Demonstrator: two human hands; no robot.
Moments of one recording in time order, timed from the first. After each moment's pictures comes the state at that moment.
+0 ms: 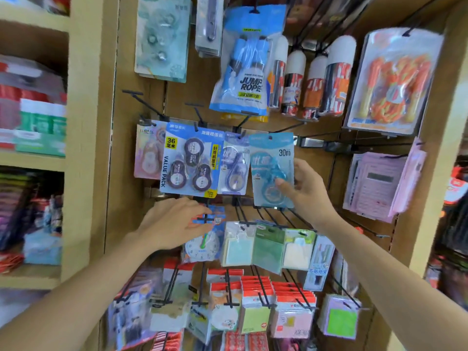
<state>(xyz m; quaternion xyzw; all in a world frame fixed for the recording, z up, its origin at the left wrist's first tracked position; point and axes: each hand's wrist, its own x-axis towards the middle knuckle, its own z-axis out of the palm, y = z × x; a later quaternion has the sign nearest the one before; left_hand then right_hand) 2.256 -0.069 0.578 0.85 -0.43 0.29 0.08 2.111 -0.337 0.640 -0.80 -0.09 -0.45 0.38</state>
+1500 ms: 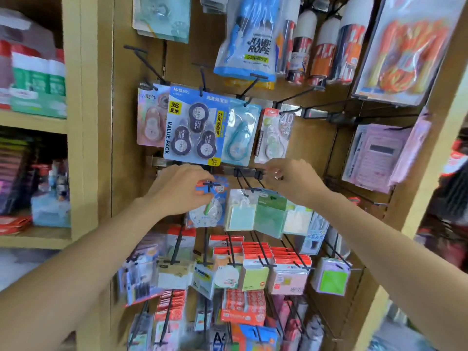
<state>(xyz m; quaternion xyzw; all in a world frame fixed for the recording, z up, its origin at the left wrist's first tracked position) 2.246 -0.068 0.571 0.82 -0.43 0.33 0.18 2.103 -0.305 0.626 -0.95 0.05 -0.30 0.02</state>
